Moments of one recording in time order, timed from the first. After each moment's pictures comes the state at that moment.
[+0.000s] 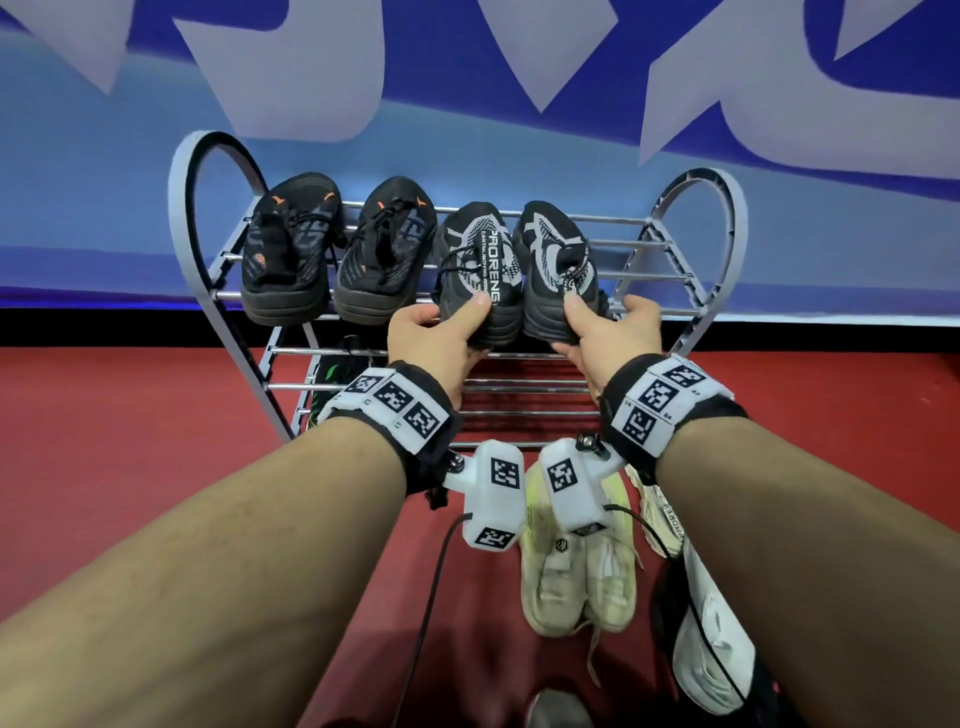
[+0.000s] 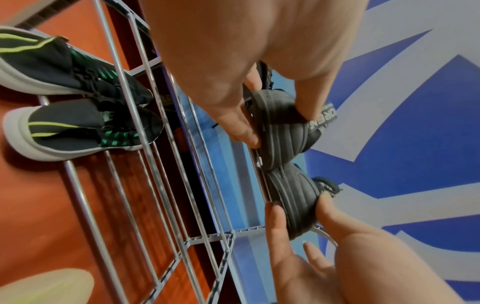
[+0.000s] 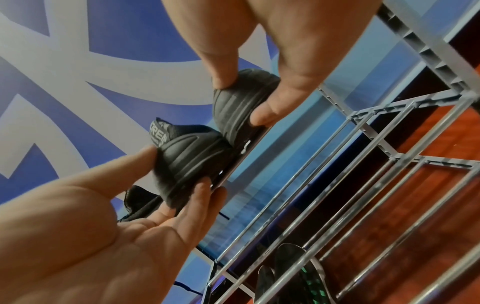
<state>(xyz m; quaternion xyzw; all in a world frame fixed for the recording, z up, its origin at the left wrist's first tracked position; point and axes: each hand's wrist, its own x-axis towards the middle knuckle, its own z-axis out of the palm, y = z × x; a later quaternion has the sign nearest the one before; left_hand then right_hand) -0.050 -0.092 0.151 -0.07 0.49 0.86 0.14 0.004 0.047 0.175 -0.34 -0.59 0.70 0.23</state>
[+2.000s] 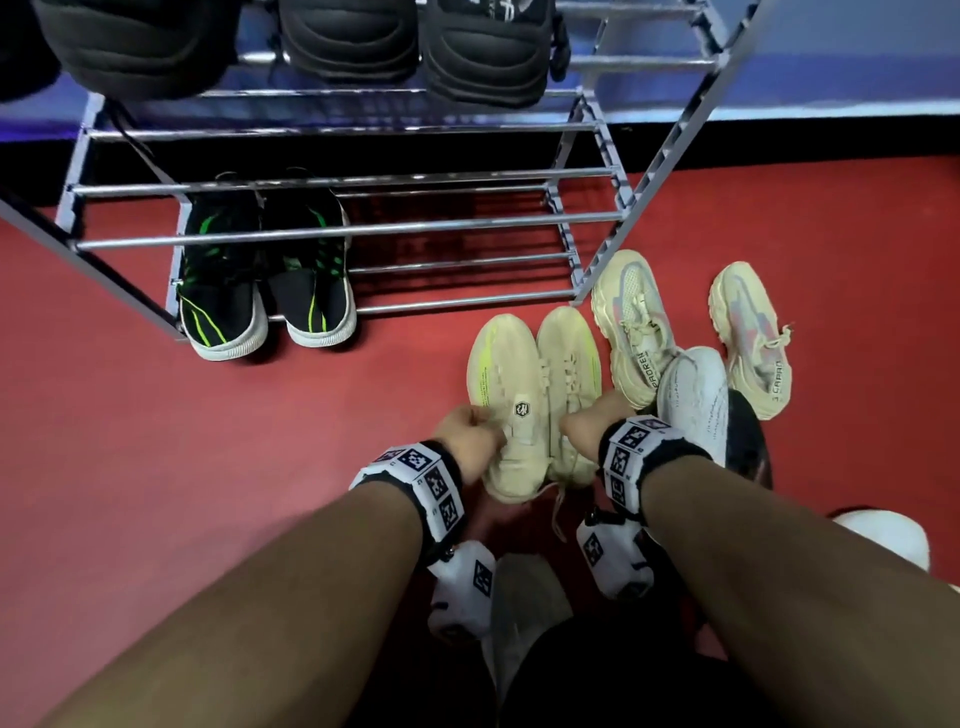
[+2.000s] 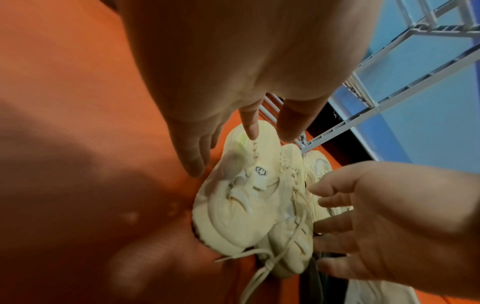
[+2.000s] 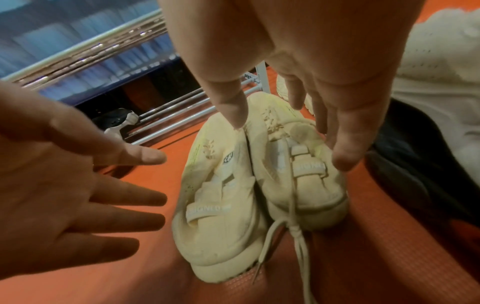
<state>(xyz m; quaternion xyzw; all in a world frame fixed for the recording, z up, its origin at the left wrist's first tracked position) 0.080 -0.052 -0.073 -0.07 0.75 0.50 0.44 0.139 0.089 -0.011 -0.52 -0.76 0.32 -0.21</state>
